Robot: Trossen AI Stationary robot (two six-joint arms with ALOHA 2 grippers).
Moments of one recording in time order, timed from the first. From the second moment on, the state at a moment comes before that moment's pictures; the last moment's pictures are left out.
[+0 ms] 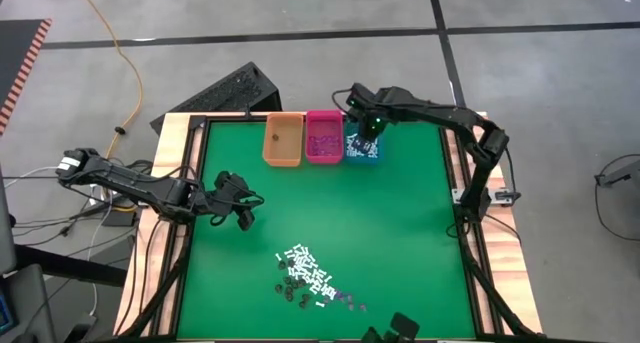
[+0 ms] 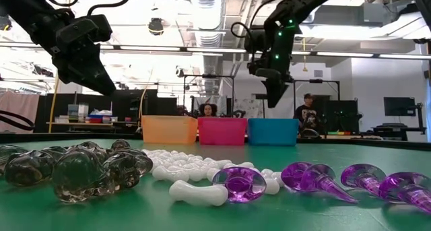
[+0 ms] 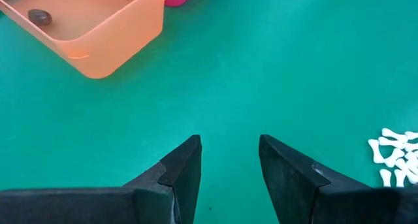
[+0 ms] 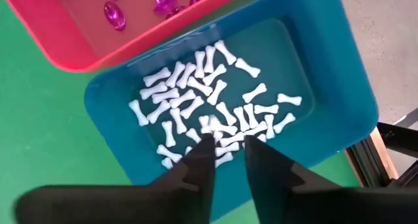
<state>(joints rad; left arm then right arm) -0.21 0.84 0.45 -0.35 -0.50 -0.63 -0.60 1.79 1.50 -0.95 0.10 -0.09</state>
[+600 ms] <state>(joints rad) -0.21 0.84 0.45 -0.35 -0.51 -0.63 -0.04 1.79 1.50 -0.62 0.05 0.04</state>
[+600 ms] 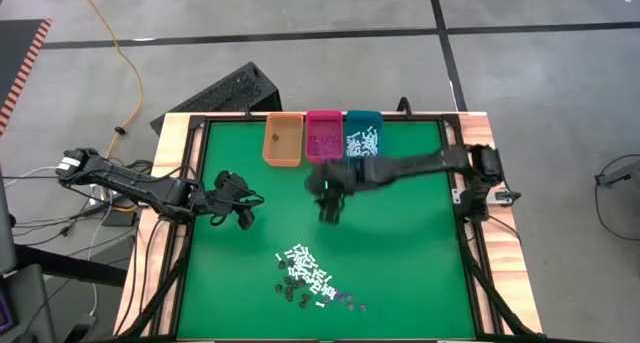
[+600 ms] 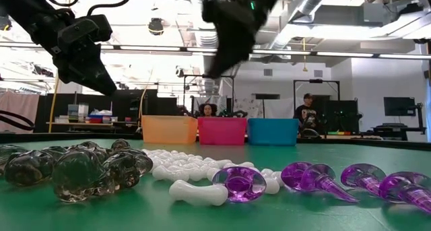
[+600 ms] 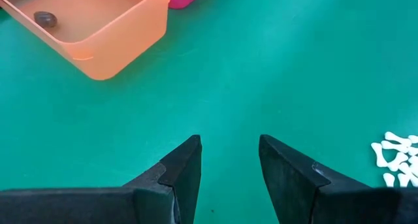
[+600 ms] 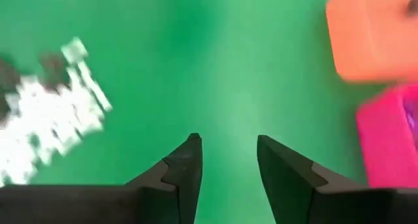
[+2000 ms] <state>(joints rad) -0.21 0.84 0.45 -0.35 -0.51 -0.67 0.45 2.09 1.54 -0.57 0.02 0.10</state>
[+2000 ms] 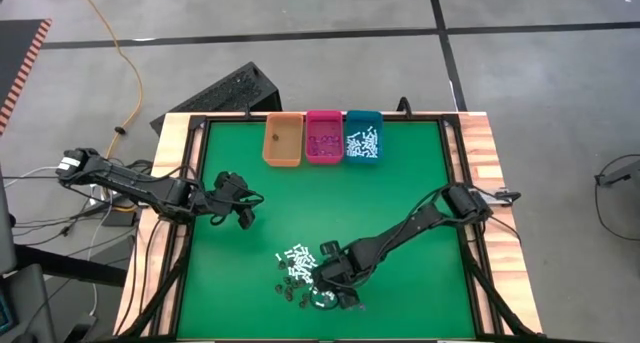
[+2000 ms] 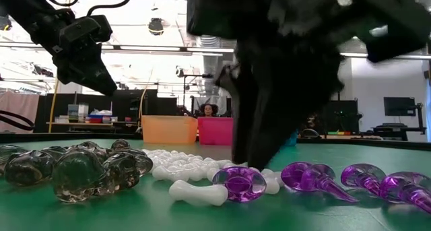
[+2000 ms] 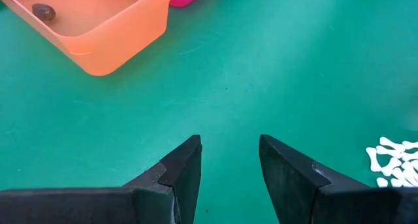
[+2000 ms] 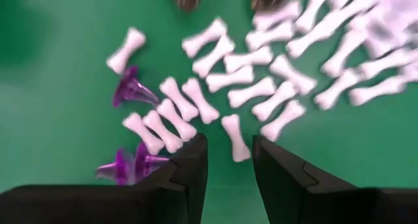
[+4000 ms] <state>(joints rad) -0.21 0.84 0.45 -0.38 -0.52 -0.66 -0.49 1.63 1.45 -0.96 0.24 -0.07</state>
